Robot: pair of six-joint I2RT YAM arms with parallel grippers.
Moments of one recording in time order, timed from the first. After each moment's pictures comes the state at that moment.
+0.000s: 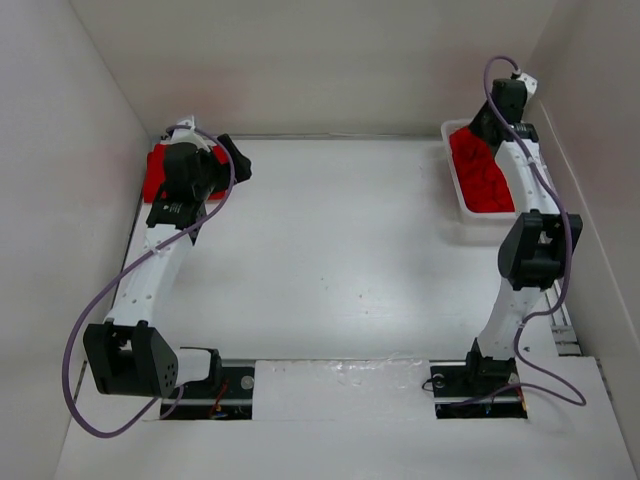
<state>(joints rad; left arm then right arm) -0.09 1.27 1.14 -0.21 0.04 -0.44 -0.08 2.01 1.93 -0.42 0.19 0.43</state>
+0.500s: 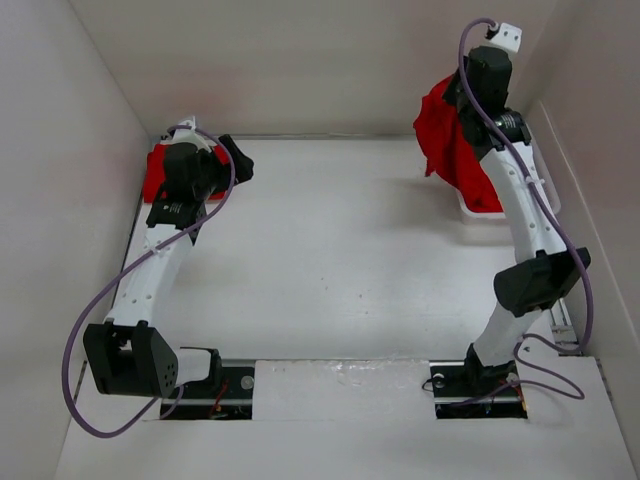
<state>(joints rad) -0.09 1.27 1.14 -0.21 0.08 -0.46 0.20 1.78 2.03 -0.43 0.40 0.33</state>
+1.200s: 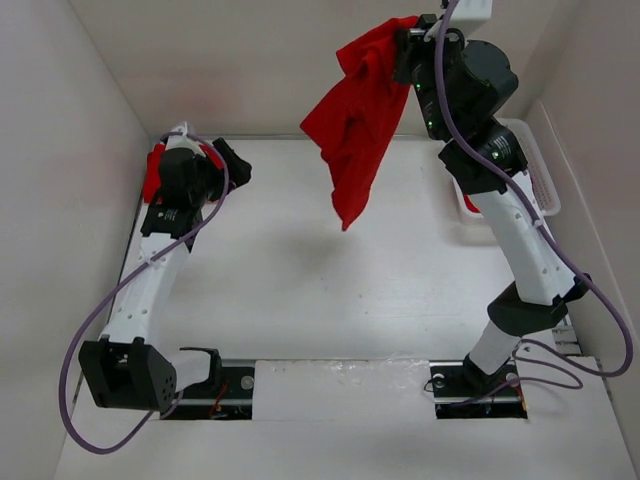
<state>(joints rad) -0.09 1.21 1.13 -0.27 0.08 -0.54 0.67 1.72 2.41 -0.35 0.50 -0.01</state>
